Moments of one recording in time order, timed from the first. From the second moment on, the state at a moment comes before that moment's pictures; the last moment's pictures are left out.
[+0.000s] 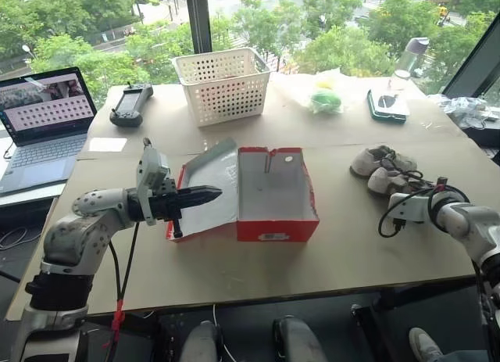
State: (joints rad) left arm -0.41 0.71 0.07 -0.16 -0.67 0.54 -1.08; right arm -0.64 -0.96 0.34 0.87 -0.62 -0.35 0.25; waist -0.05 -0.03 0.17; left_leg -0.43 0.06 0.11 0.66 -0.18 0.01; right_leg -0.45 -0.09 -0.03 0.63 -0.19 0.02
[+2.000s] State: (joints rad) left arm -0.33 0.46 0.33 -0.07 -0.42 0.44 -0.38; right arm -0.37 -0.55 -0.31 -0.29 0.18 0.82 0.37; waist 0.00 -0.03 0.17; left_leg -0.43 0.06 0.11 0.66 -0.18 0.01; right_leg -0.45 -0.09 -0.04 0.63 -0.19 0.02
